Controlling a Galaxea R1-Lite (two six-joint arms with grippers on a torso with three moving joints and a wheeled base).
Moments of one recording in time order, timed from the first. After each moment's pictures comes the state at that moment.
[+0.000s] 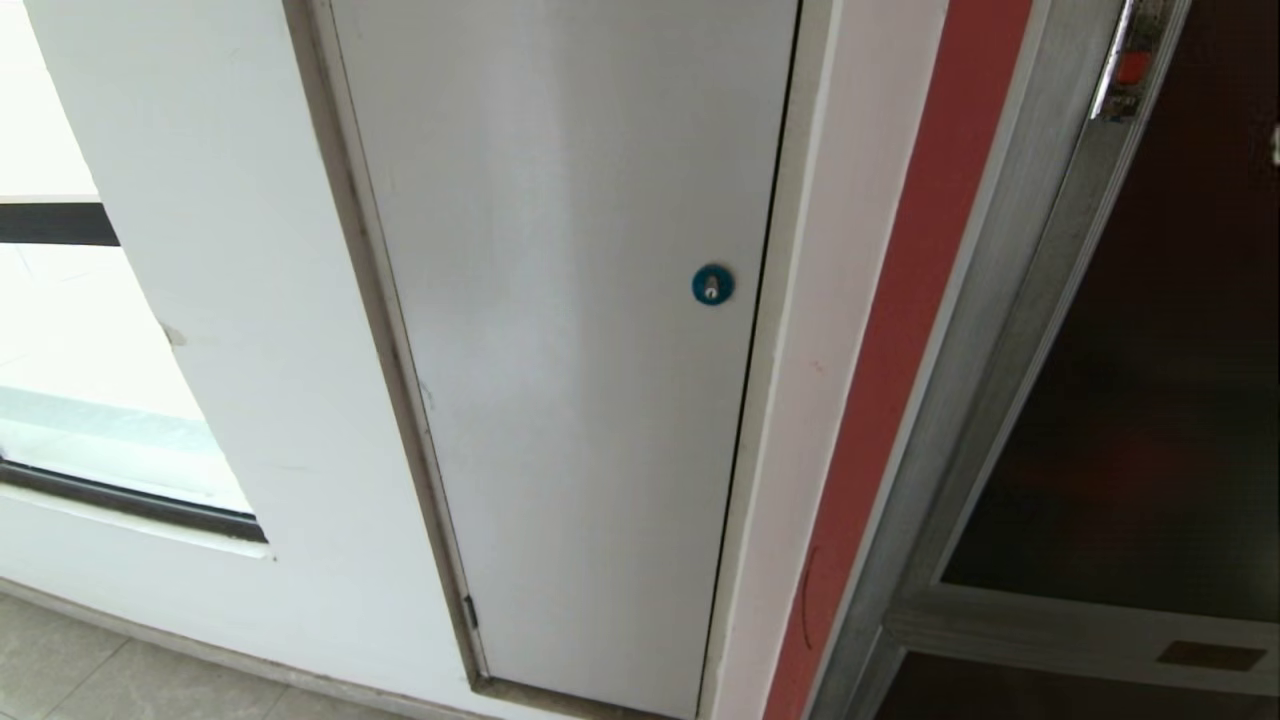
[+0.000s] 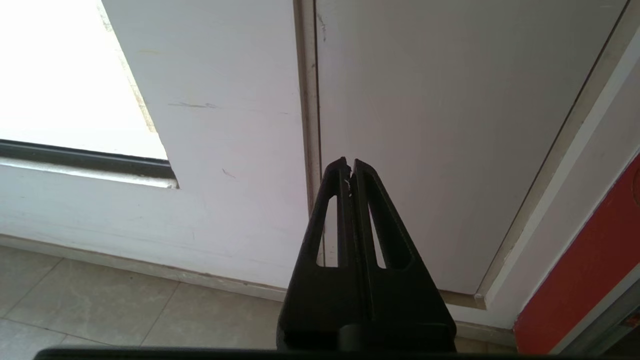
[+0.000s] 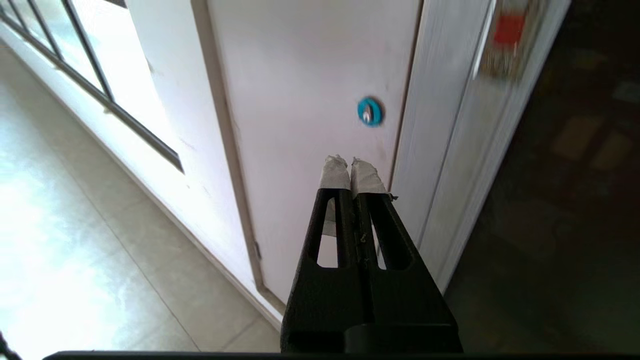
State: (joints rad) left arm 0.00 0.00 0.00 -0.02 -0.01 0.01; right arm 0.05 1.08 -1.27 0.15 0.47 0.05
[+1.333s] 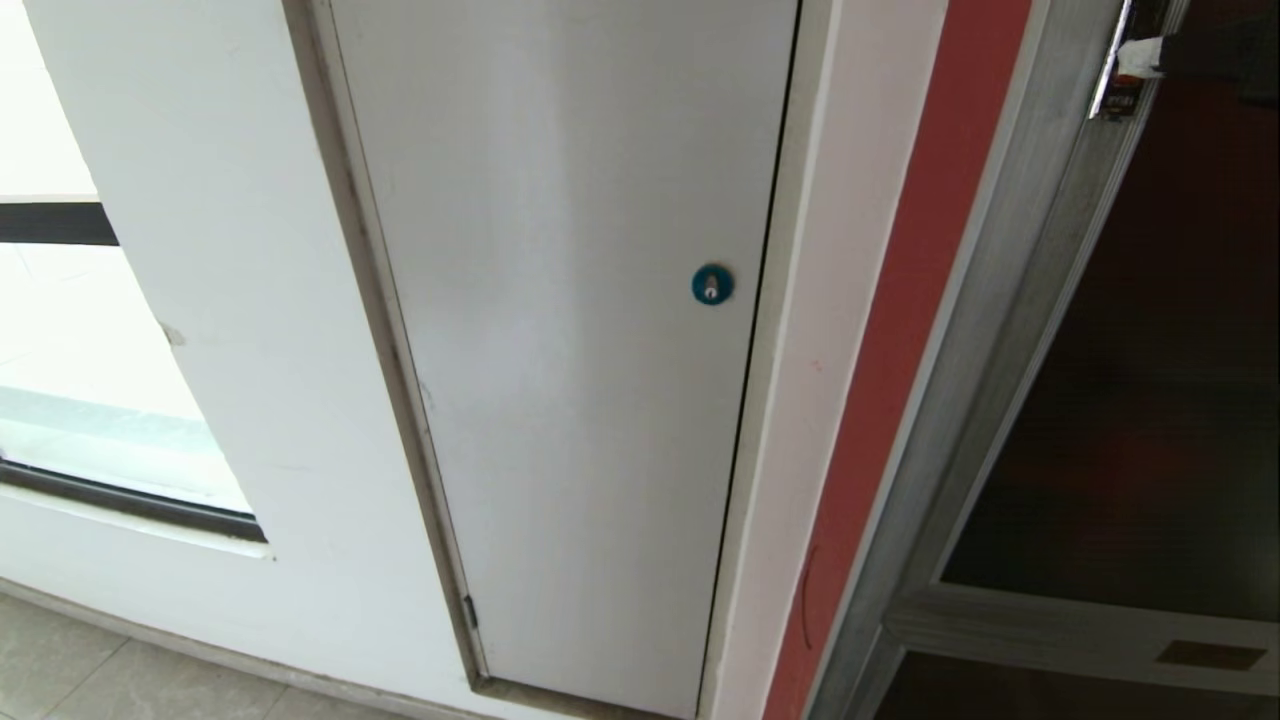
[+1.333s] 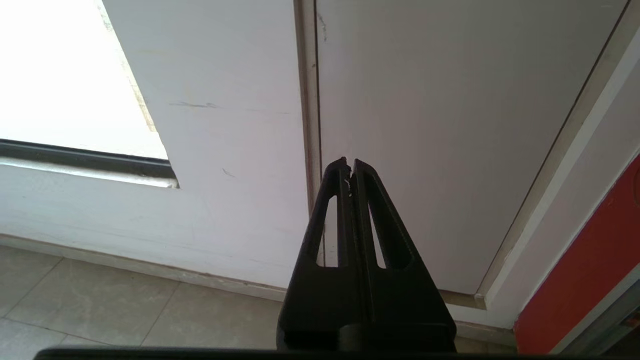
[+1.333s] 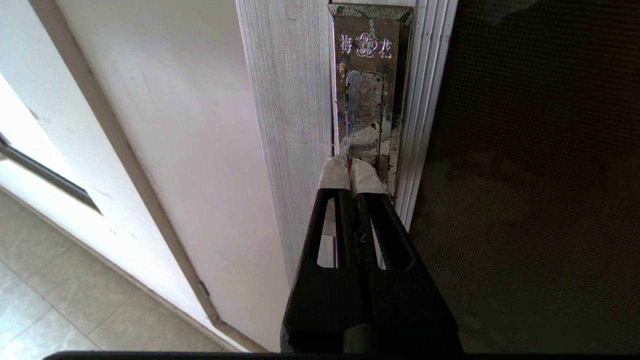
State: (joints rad) left arm 0.00 0.00 0.00 -0.02 -0.01 0.01; right arm 0.05 1.43 -1.64 0.23 0.22 0.06
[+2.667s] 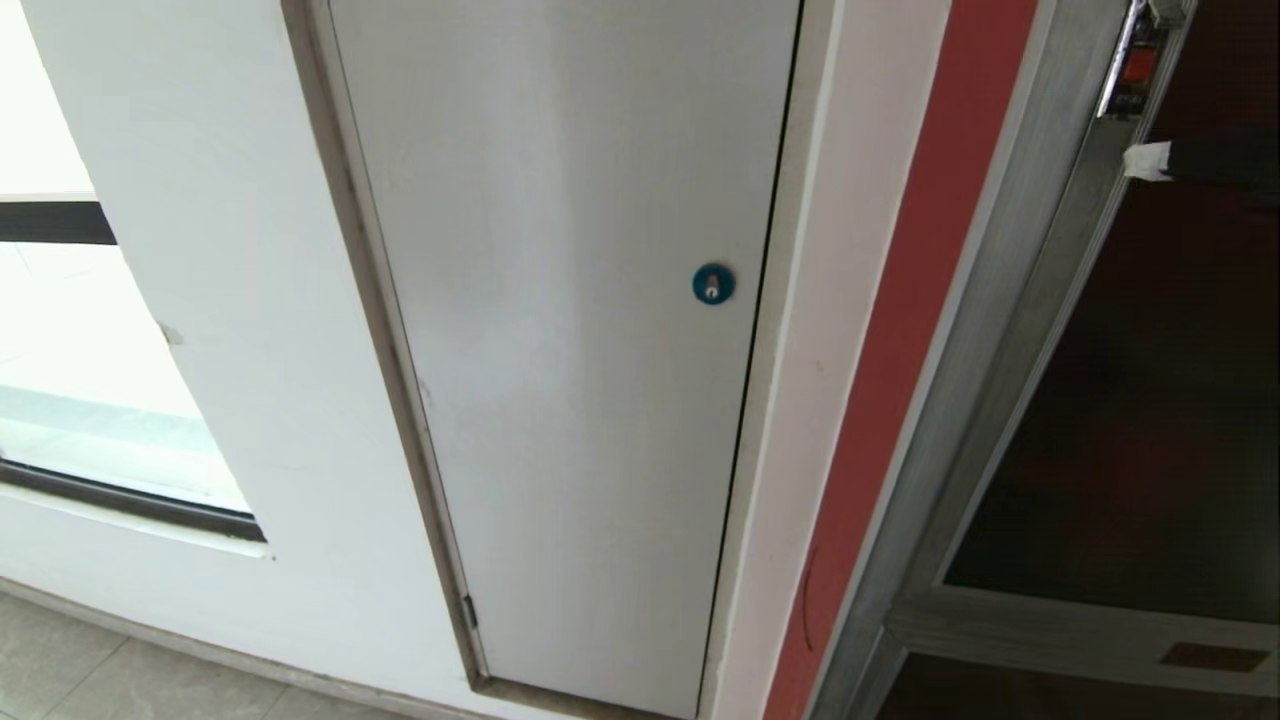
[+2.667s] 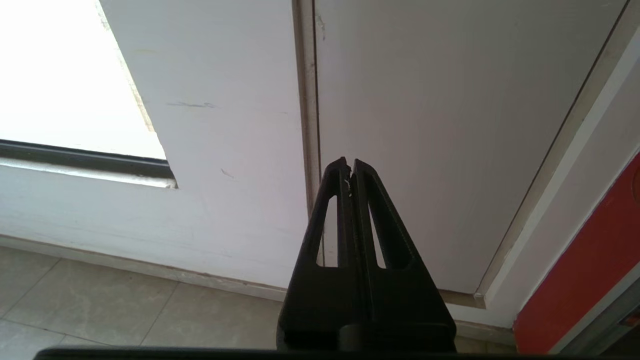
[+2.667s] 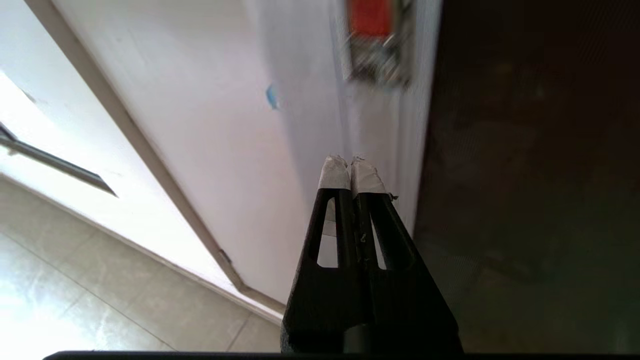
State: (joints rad) left arm 0.00 0.00 0.00 -0.02 -0.01 0.01; right arm 0.15 1.27 -1.40 0.24 0.10 0.15
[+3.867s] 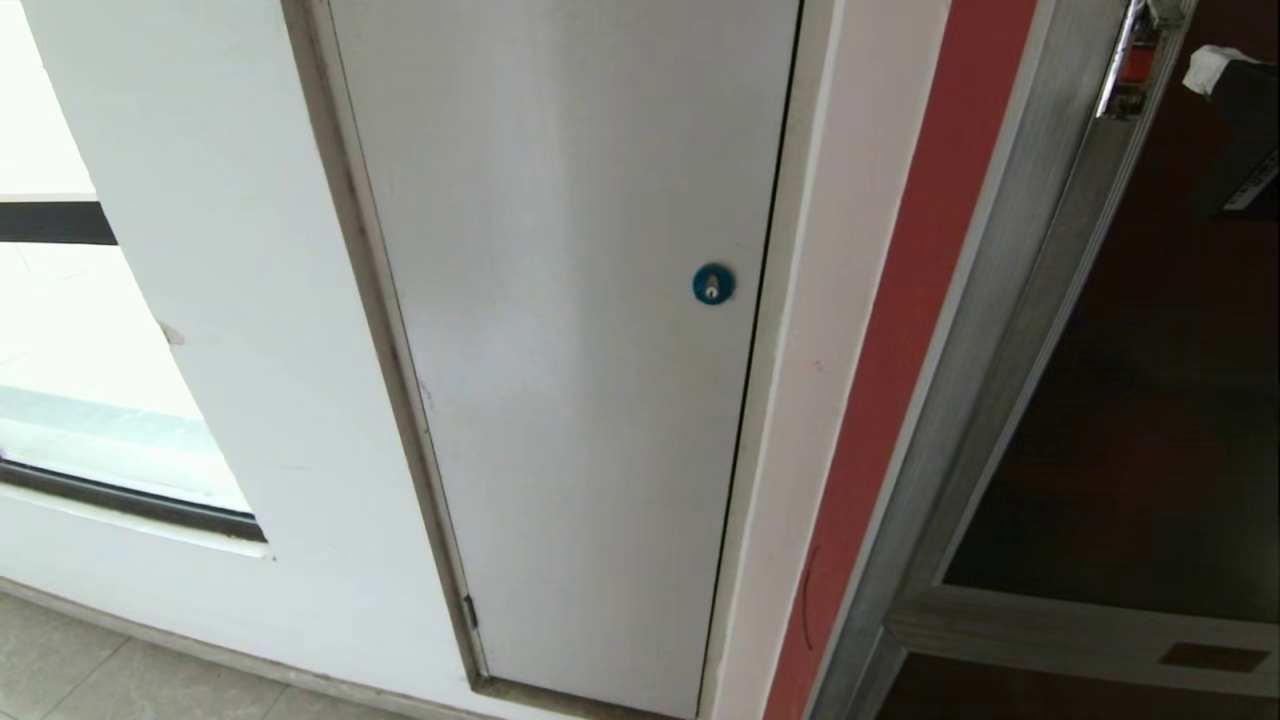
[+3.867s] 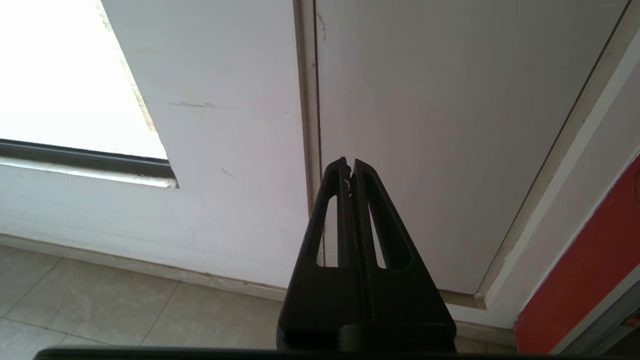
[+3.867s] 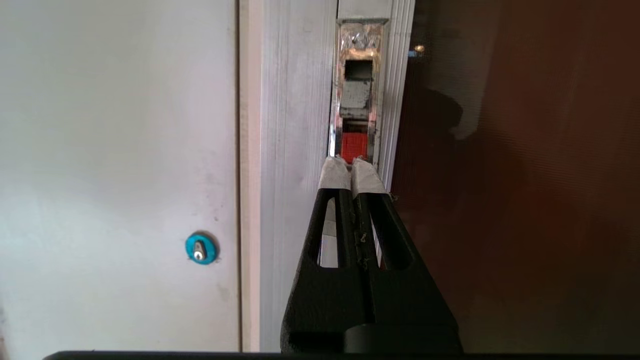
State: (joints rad) left arm 0.00 0.00 0.00 -0.02 -0.01 0.01; right arm 0.45 1.23 -0.90 -0.78 -0.44 -0.24
